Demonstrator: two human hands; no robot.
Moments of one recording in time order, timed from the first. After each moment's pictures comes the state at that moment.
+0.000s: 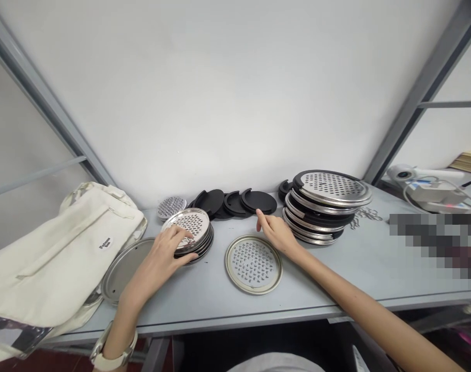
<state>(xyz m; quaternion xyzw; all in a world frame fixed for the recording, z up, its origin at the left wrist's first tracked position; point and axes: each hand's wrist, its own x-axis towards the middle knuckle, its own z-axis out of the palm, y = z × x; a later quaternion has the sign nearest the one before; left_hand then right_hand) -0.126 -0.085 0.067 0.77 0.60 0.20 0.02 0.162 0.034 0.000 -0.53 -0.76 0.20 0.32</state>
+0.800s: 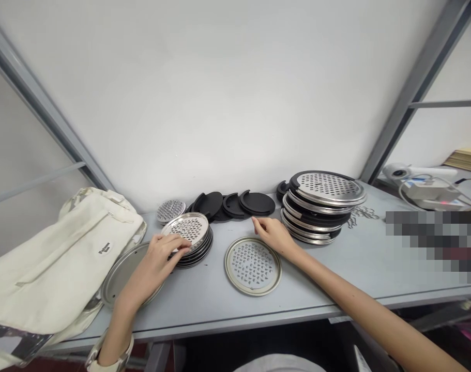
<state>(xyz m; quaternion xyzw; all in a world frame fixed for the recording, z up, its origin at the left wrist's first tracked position) -0.133 -0.088 0.070 0.79 0.58 0.18 0.00 0.160 0.033 -0.003 -0.51 -0.79 0.16 0.30</state>
